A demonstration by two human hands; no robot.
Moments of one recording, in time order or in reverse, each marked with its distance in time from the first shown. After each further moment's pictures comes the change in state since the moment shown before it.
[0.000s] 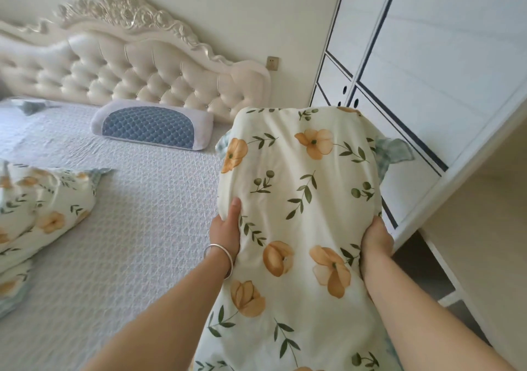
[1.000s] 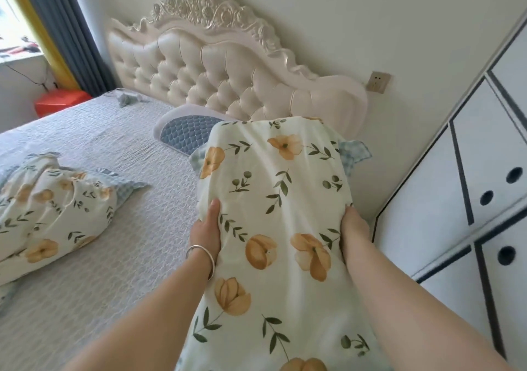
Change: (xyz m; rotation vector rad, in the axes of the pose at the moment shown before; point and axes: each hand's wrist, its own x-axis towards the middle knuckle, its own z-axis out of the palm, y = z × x) left_hand 0.397 0.118 0.128 -0.054 0.588 -0.089; right_hand 0.348 -0.136 0.450 -0.405 -0.532 0.129
